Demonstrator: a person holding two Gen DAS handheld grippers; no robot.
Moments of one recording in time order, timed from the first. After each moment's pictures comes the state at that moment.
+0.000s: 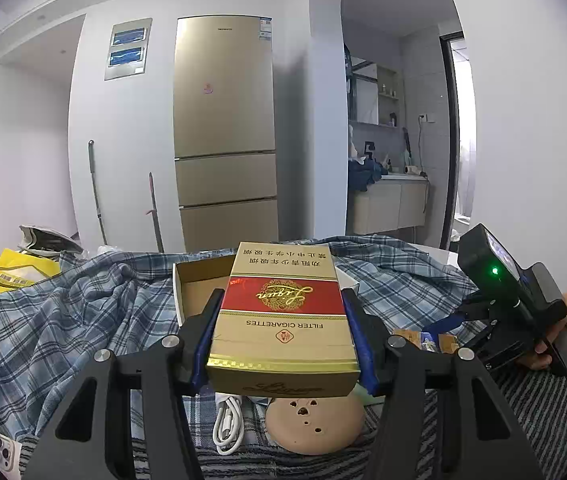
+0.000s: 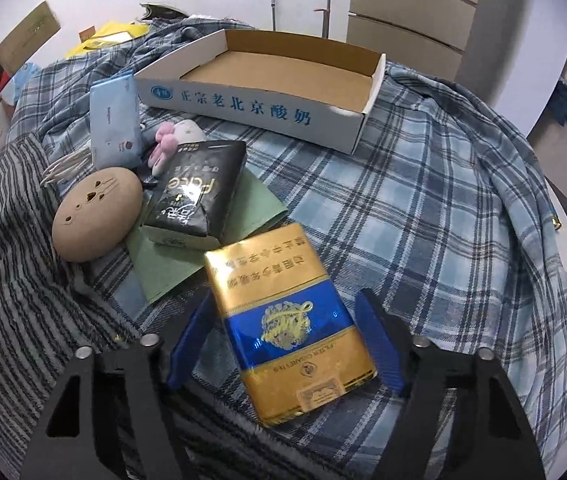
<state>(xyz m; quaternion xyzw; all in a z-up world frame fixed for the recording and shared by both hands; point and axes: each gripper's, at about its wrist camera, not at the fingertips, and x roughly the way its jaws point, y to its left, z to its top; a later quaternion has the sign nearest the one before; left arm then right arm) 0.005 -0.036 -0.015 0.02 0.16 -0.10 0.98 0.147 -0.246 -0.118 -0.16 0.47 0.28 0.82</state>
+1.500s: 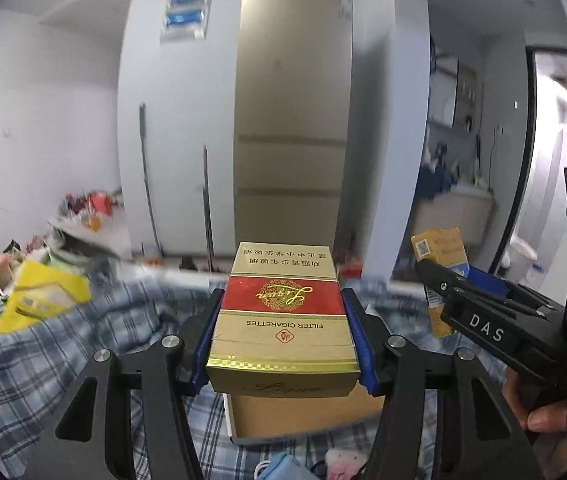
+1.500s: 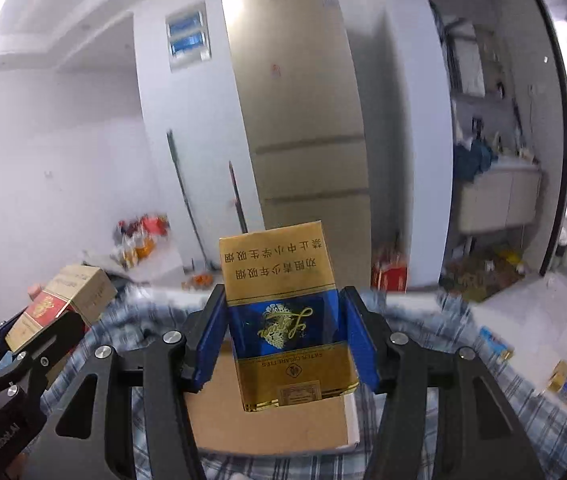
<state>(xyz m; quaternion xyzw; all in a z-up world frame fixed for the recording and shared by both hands) 0.150 -0.001 0.081 -0.03 0.24 0.01 0.97 0.226 -0.178 0.045 0.05 0.25 0.13 0.96</state>
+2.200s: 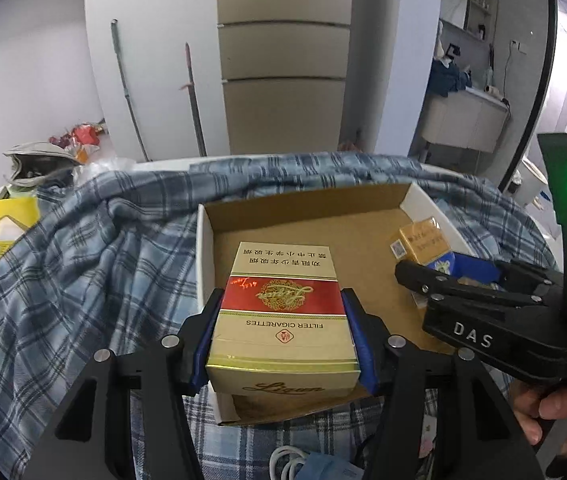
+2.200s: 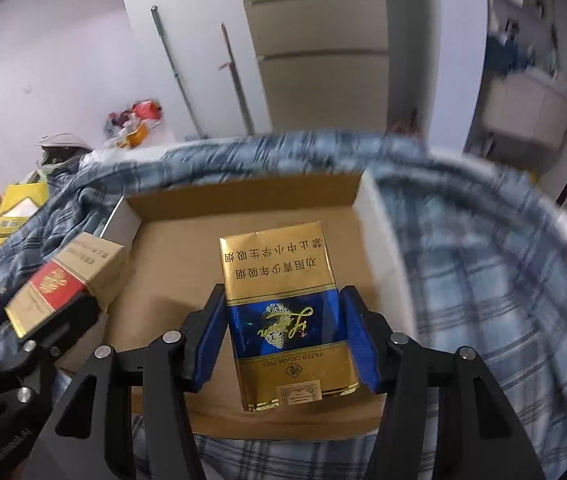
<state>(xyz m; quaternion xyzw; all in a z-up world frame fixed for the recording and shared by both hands) 0.221 -0.003 -0.037 -0.01 0.41 0.00 0.91 0.293 -0.151 -0.088 0.01 0.45 0.15 0.88</state>
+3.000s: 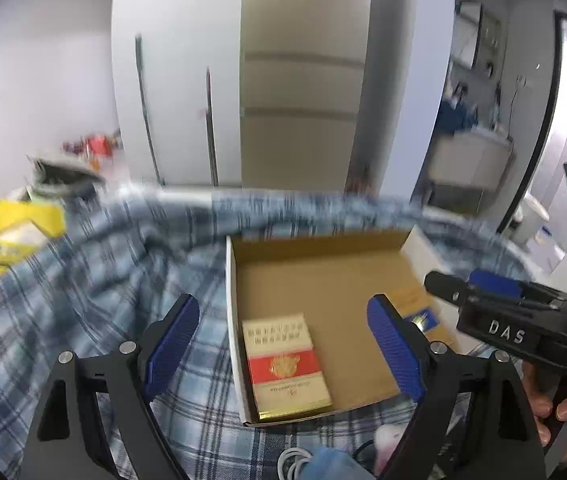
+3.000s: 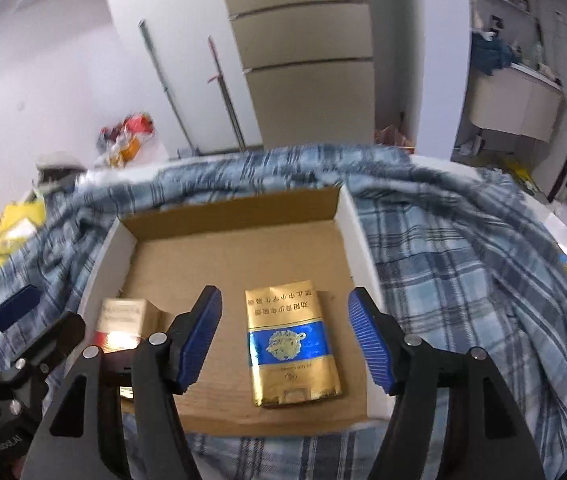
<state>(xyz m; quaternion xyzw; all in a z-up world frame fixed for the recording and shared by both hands) 0.193 0.016 0.006 -0.04 0.33 0.02 0.94 0.282 -0.168 -0.048 0.03 0.42 0.14 0.90</state>
